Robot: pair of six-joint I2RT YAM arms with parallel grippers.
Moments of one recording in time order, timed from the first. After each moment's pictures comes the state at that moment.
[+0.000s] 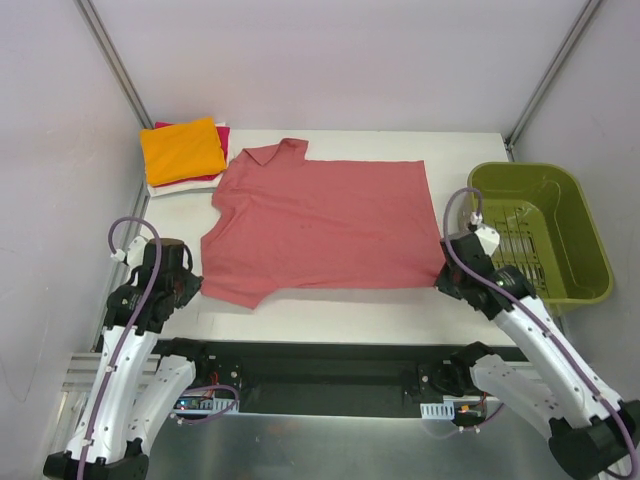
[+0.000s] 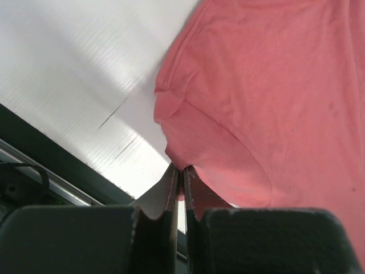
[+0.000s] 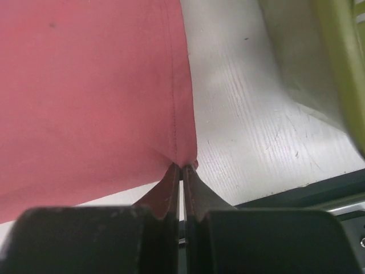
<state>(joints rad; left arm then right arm) -0.15 0.62 0.81 -1.13 -0.29 -0.98 0.48 0.85 0.79 -0.97 0.39 0.78</state>
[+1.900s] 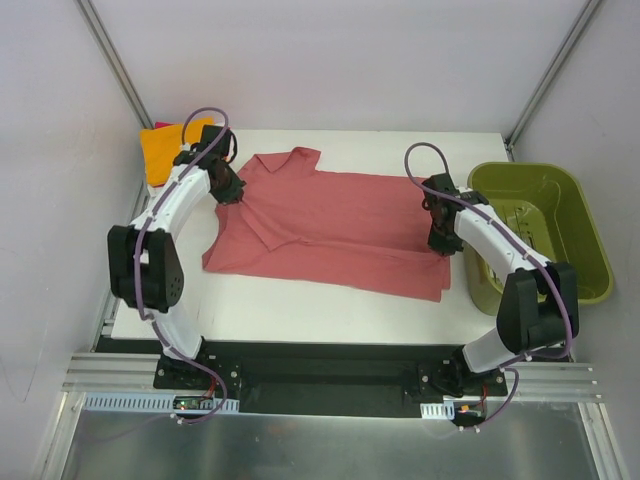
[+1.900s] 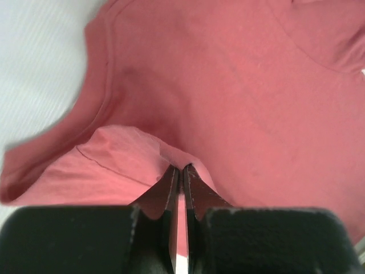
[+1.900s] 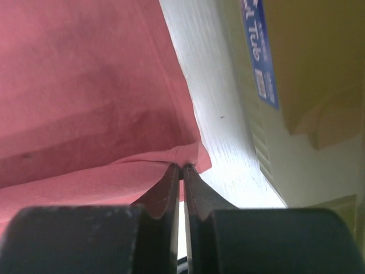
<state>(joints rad) -0.14 1.72 1.47 -0.79 -0.10 -0.81 0.27 1.52 1.13 -0.92 0.40 0.51</state>
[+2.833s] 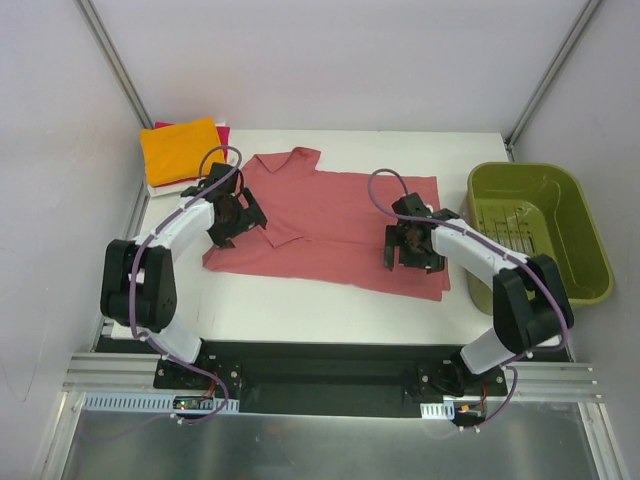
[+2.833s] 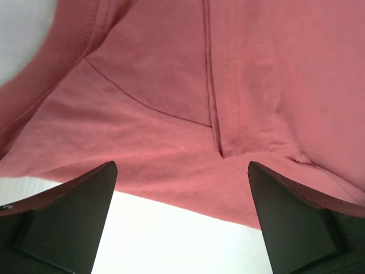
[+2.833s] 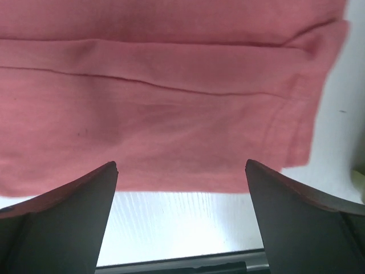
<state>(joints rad) -0.20 1.57 1.13 -0.66 0.00 -0.72 0.46 1.50 1.00 -0.78 0.22 0.49</state>
